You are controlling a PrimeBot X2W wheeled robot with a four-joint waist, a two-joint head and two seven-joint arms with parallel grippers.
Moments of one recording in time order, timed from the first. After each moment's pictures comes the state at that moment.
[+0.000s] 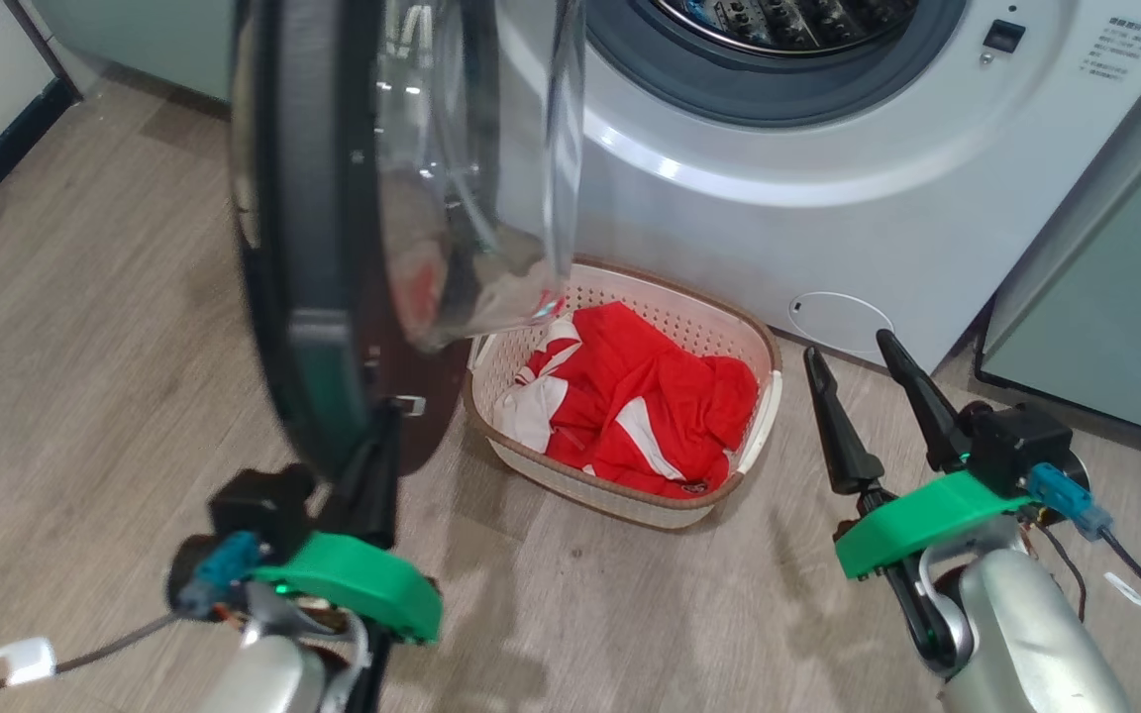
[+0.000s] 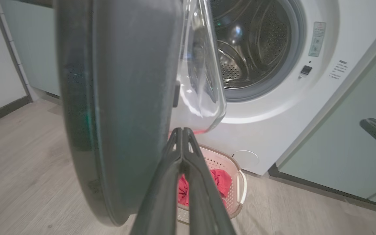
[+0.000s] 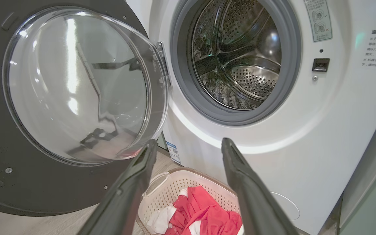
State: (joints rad) left arm -0.10 0.18 -0.42 0.04 -0.48 0.21 -0.17; right arm -0.20 -0.06 0.11 0.32 0.21 0.13 -0.25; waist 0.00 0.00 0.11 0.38
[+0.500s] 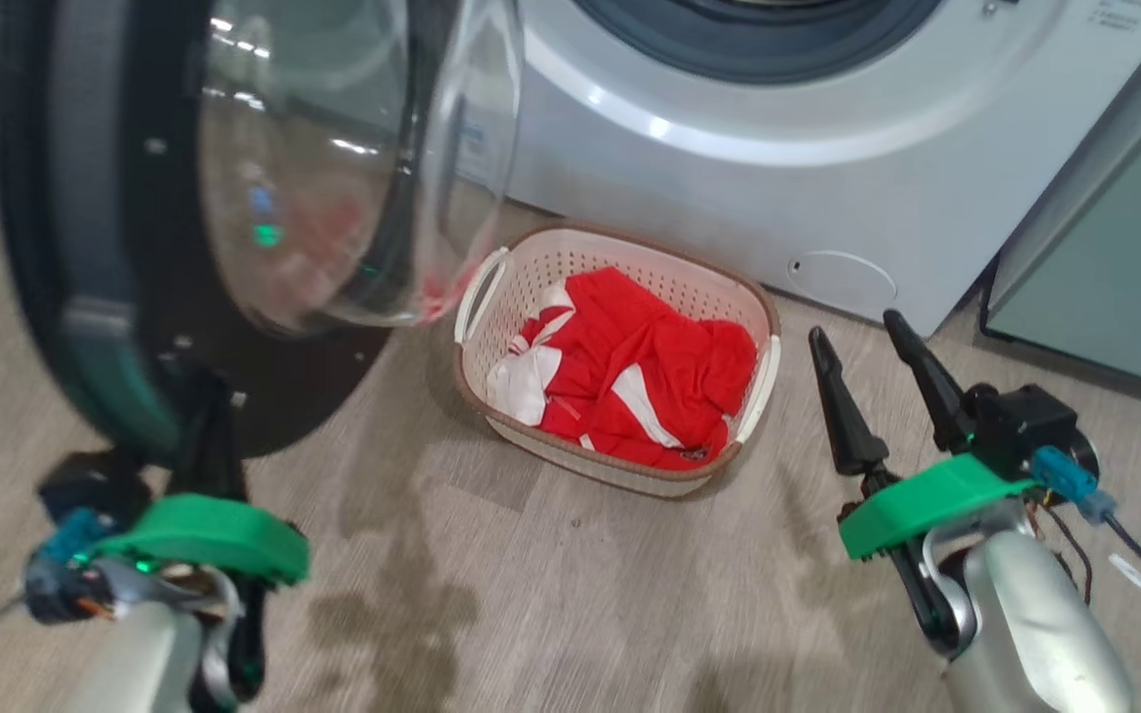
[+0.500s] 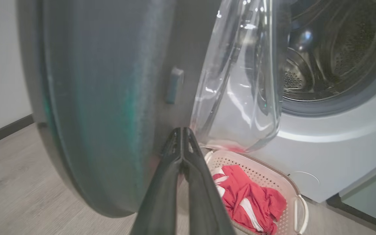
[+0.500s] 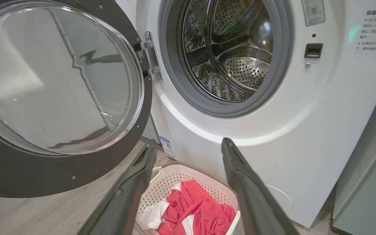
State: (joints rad) left arm -0.13 0.23 -0.24 0.14 -0.54 0.24 -0.23; right arm -0.22 -0.06 0.10 0.32 0.19 0.13 -0.25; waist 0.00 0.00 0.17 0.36
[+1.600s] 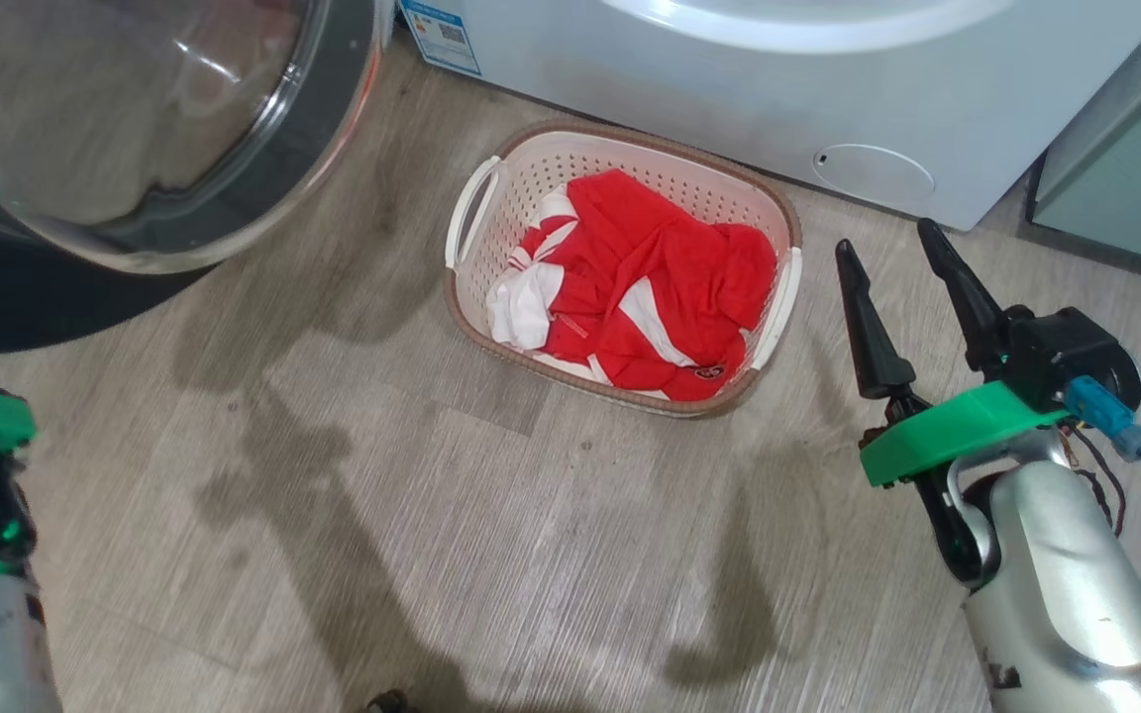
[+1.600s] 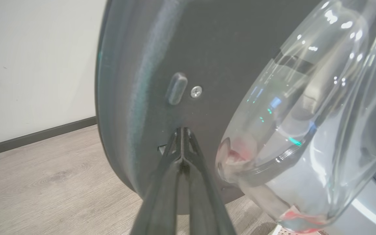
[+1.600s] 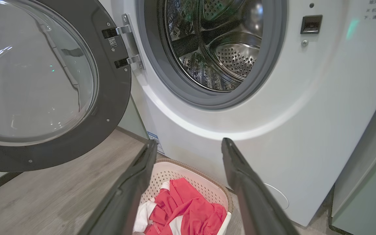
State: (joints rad) left arm -0.44 0.22 0.30 0.53 -0.53 0.01 -0.26; right arm -0.32 -0.07 0.07 0.27 0.14 0.13 -0.23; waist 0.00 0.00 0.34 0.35
